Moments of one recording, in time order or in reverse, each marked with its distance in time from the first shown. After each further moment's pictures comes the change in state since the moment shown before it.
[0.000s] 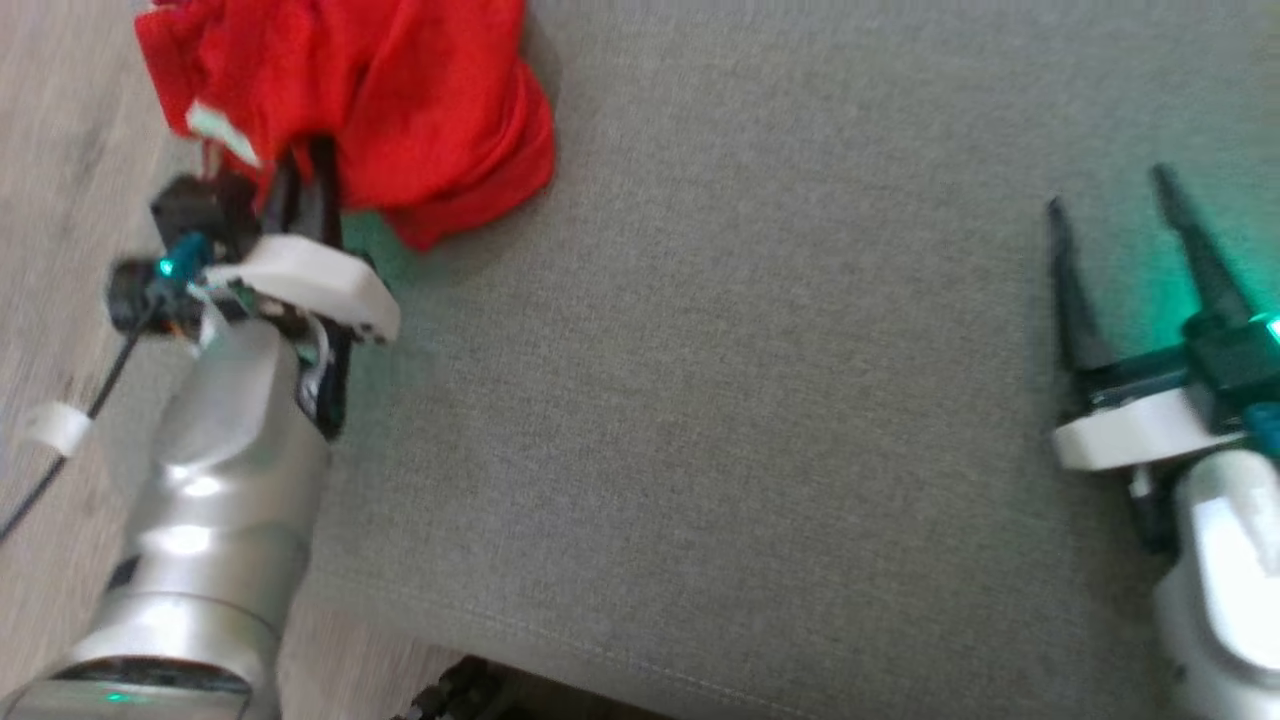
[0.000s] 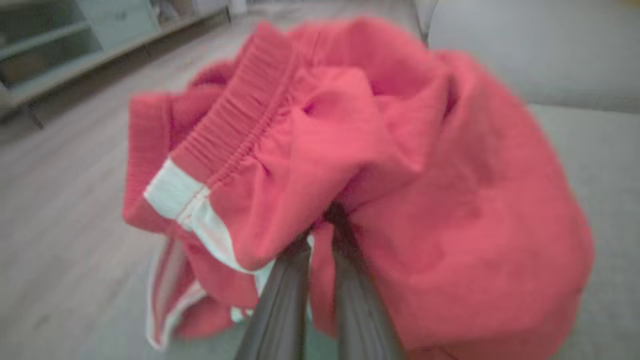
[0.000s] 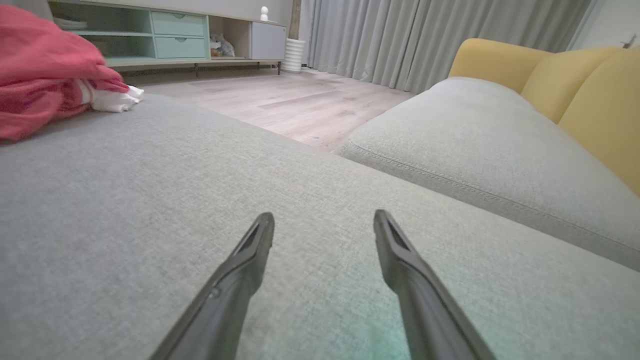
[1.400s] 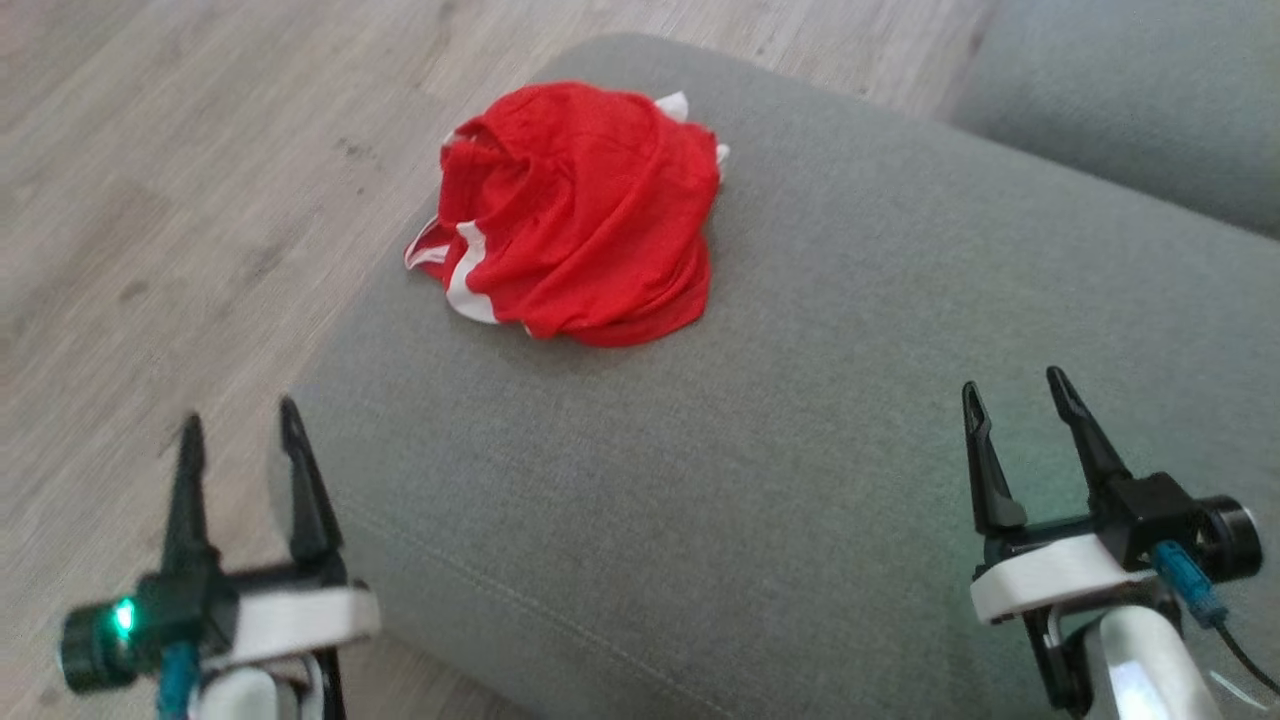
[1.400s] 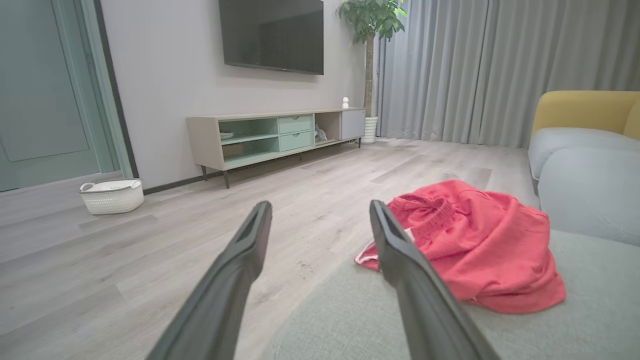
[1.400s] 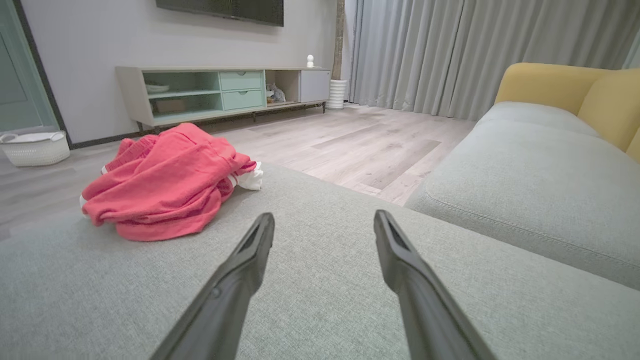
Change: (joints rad) left arm 0.854 -0.057 0.174 -0.899 0.165 0.218 0.004; right arm 0.216 0.178 -0.025 0.065 0.083 -0.001 0.016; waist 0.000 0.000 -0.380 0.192
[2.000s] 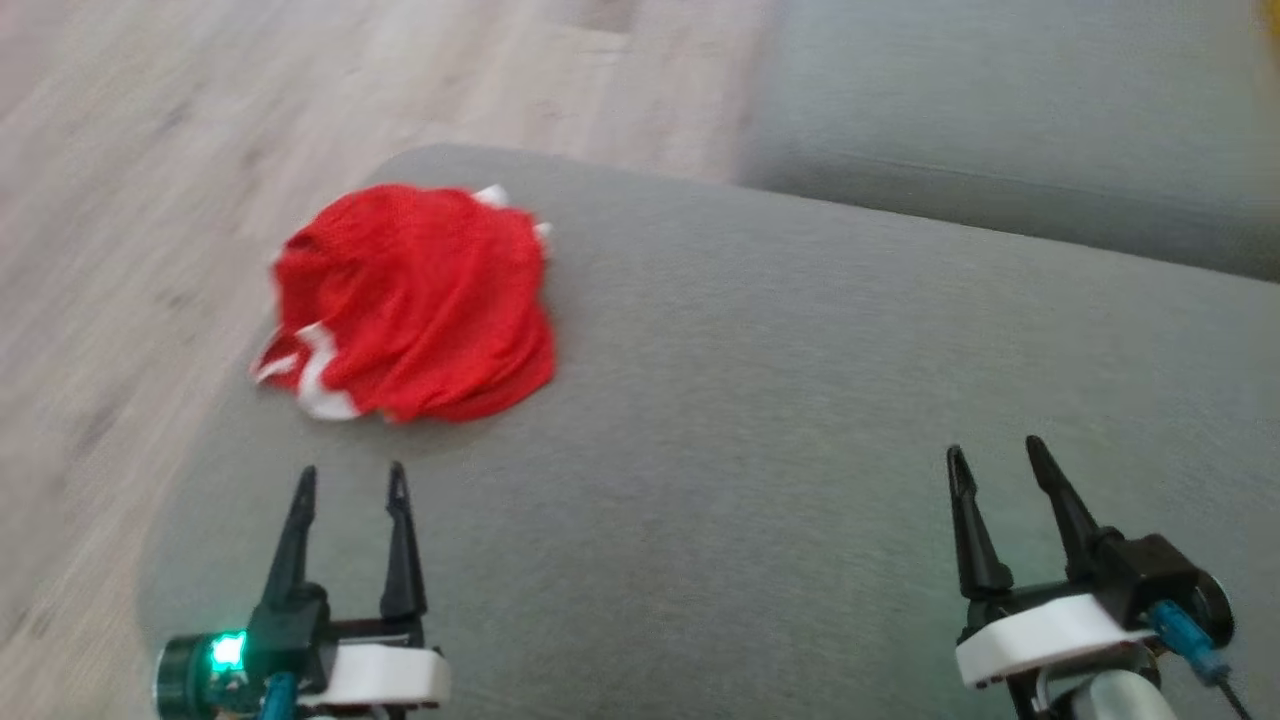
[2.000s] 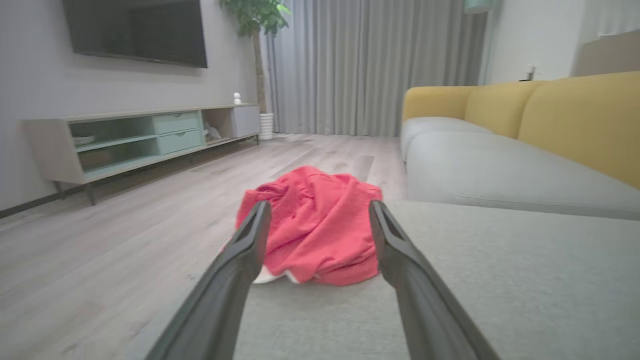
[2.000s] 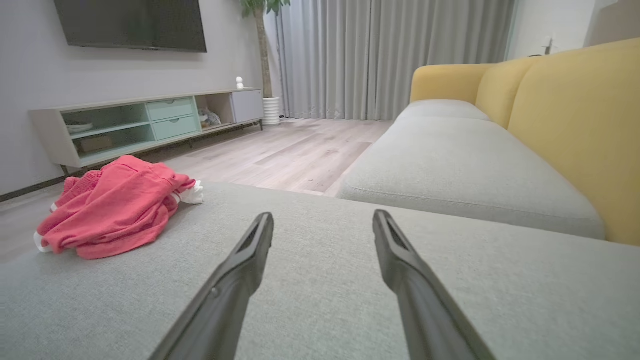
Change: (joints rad) left arm 0.026 0.001 -0.134 0.101 0.028 -0.007 0.000; right arm 0.105 0.001 0.058 -0.021 0.120 0.000 0.000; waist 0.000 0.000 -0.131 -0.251
